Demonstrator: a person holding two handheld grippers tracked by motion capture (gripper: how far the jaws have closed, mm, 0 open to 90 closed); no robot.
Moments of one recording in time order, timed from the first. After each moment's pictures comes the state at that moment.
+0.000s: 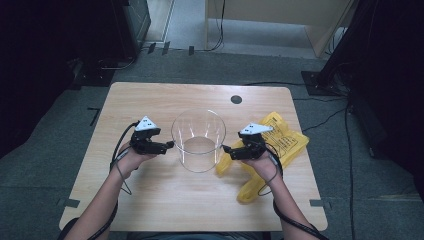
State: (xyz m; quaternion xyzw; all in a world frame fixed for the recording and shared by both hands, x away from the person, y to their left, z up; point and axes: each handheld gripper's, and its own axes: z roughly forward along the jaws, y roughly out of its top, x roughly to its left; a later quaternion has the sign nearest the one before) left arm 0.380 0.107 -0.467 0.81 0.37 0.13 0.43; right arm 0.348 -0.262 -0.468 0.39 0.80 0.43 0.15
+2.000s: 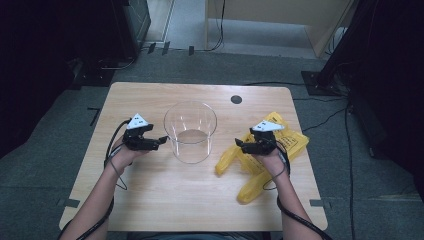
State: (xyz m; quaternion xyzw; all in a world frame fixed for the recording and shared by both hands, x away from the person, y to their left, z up) left arm 0.396 0.134 -0.479 0.81 0.36 0.15 0.44; right arm 0.362 -0.302 -0.481 0.42 0.78 0.43 0.19
